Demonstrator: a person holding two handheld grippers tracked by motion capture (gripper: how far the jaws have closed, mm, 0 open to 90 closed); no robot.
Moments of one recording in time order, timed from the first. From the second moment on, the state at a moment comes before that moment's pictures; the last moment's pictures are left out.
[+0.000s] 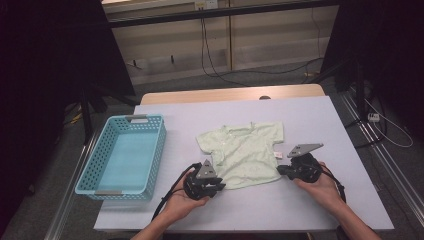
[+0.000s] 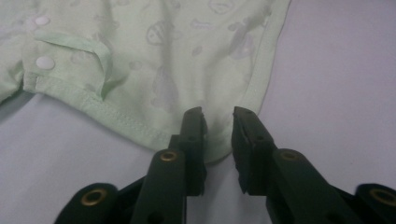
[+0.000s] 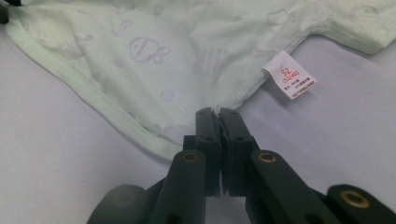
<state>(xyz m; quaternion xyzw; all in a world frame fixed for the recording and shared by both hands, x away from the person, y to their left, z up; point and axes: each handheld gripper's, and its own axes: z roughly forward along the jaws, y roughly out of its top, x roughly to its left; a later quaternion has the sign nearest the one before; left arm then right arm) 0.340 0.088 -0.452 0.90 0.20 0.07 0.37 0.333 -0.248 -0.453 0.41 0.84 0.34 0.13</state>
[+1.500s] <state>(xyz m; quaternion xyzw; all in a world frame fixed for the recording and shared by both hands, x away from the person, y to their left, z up) 0.370 0.136 -0.430 0.82 0.32 0.14 0.45 0.318 -0.246 -0.441 0.38 0.80 0.44 0.16</state>
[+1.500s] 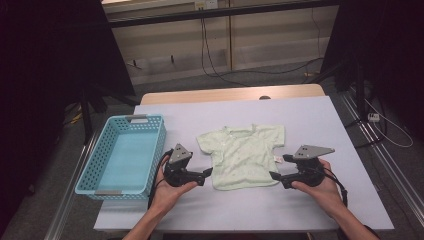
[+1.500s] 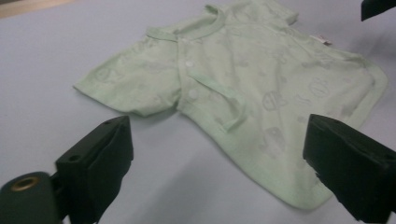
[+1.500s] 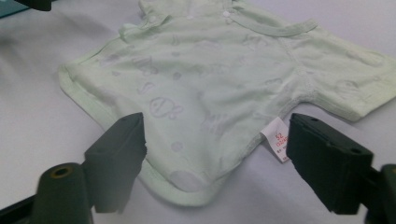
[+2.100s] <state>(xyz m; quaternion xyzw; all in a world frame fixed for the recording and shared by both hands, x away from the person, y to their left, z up) 0.385 0.138 -0.431 0.82 0.34 0.15 0.45 0.315 -0.244 -0.442 0.39 0.77 0.46 0.21</state>
